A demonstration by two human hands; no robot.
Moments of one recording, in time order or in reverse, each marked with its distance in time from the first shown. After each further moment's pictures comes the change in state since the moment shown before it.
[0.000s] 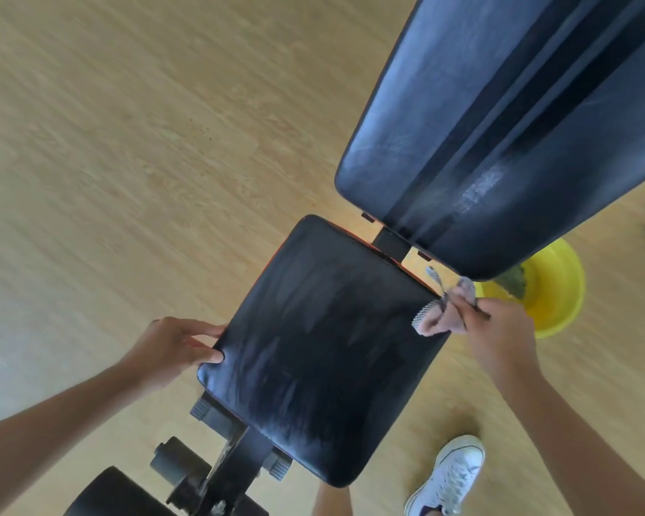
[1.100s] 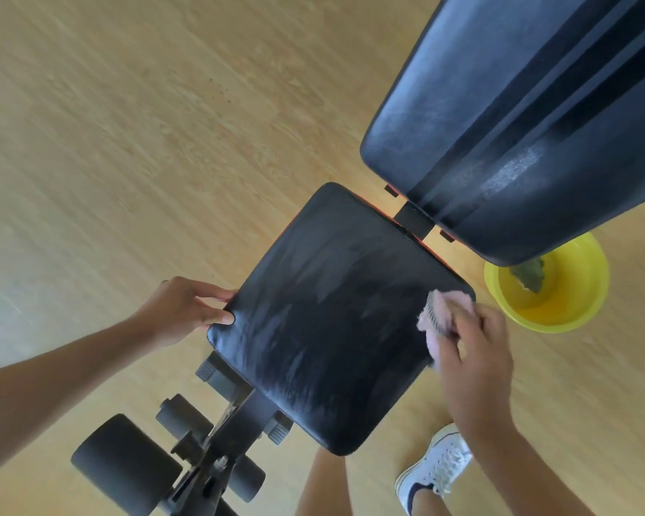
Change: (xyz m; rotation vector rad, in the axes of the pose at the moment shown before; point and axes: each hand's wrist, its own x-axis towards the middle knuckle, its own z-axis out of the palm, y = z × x) left_hand 0.012 -0.019 0.007 -0.102 0.022 0.002; right_hand -0.075 0.003 0.038 0.013 0.105 -0.453
